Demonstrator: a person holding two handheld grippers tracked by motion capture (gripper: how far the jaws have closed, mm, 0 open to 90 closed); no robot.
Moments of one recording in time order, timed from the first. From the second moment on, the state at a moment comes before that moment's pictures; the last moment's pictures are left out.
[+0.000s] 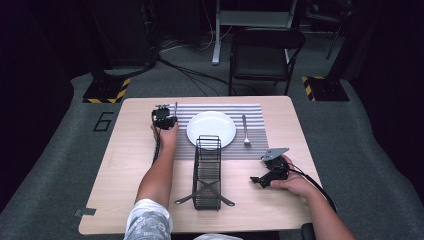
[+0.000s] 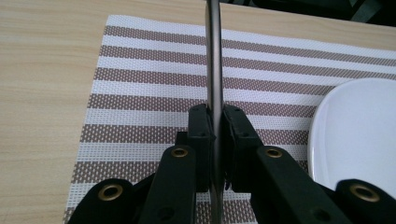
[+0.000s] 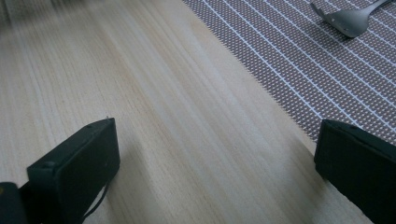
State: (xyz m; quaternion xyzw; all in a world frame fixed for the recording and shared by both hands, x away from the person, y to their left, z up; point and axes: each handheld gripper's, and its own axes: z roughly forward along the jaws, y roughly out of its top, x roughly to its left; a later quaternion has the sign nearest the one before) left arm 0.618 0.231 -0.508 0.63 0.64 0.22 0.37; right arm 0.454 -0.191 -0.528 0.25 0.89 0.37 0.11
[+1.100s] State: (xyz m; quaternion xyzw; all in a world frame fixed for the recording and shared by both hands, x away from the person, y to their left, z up) left arm 0.608 0.248 -0.494 0.64 0.64 0.20 0.38; right arm 0.454 -0.191 -0.528 0.25 0.89 0.37 0.11
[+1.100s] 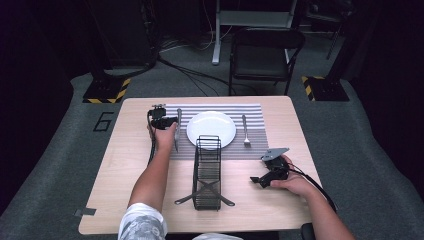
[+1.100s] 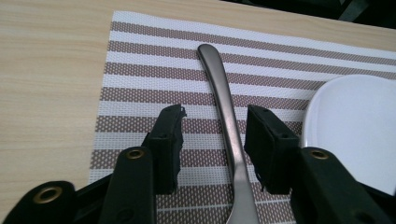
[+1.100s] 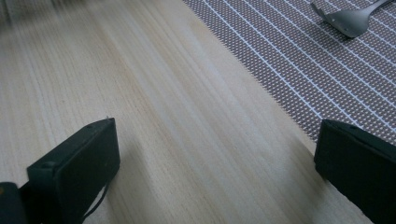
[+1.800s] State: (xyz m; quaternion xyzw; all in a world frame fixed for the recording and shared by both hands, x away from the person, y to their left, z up) left arm 0.561 0.250 -0.413 0.67 0.56 0.23 0.43; right arm 0.454 -0.191 -0.528 0.25 0.89 0.37 0.11
